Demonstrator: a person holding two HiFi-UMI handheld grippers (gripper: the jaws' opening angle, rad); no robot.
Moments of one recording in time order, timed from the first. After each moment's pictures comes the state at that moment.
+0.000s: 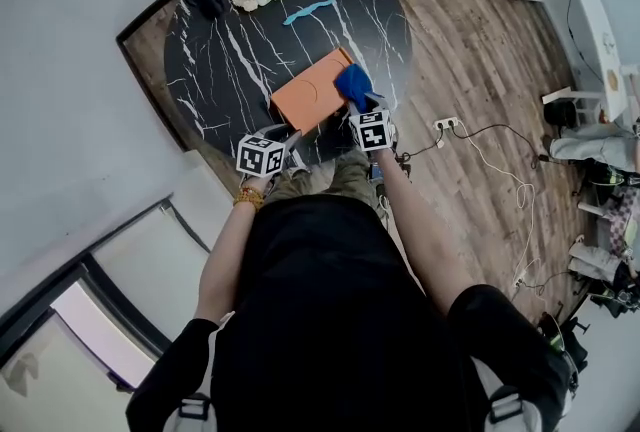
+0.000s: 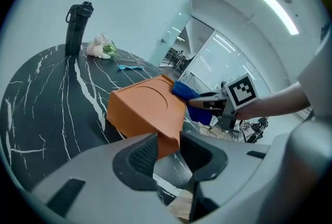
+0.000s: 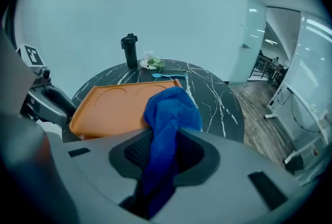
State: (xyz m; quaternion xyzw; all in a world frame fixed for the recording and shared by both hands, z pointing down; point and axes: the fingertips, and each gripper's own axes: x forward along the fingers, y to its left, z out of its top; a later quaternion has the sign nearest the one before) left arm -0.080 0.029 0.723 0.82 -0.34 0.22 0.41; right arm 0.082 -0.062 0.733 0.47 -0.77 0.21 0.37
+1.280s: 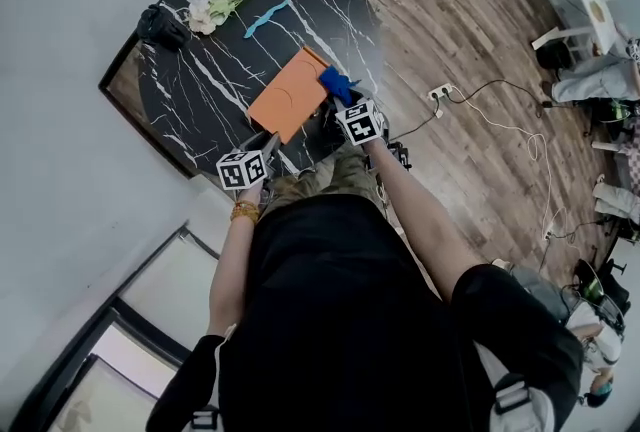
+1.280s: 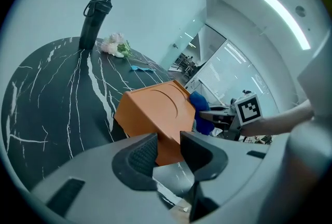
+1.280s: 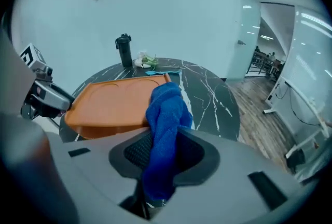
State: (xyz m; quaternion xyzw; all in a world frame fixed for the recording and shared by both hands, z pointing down) left arm -0.093 0.012 0.723 0.78 -0.38 0.18 0.46; right arm 0.105 -0.055 0.742 0.48 -0.77 0.23 0.37
